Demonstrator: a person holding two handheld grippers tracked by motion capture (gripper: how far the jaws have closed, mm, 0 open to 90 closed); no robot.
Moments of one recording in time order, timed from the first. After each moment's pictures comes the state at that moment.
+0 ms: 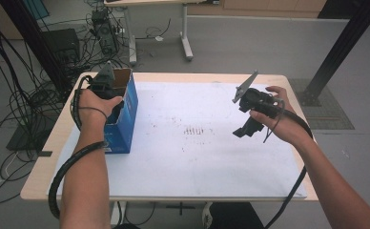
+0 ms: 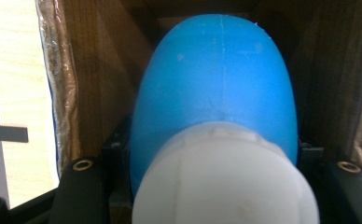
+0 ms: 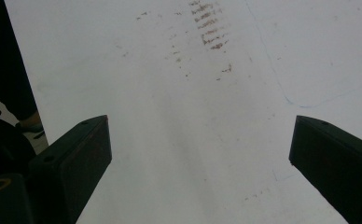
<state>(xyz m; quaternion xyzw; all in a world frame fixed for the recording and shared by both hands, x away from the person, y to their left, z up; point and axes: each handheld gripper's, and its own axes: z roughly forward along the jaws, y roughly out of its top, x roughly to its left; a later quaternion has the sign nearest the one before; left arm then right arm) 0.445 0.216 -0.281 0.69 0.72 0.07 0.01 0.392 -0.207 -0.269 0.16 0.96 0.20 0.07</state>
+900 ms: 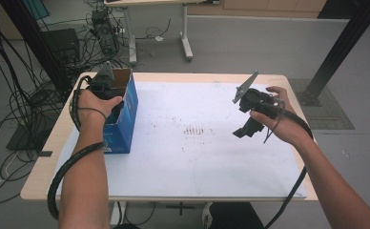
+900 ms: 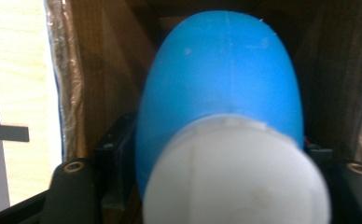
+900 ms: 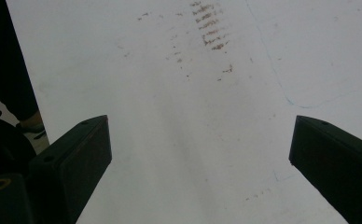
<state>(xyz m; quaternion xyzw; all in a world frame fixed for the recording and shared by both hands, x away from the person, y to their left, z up) 0.442 0.219 -0.280 0.69 0.72 0.07 0.02 0.390 -0.207 -0.269 0.16 0.96 0.20 0.07</state>
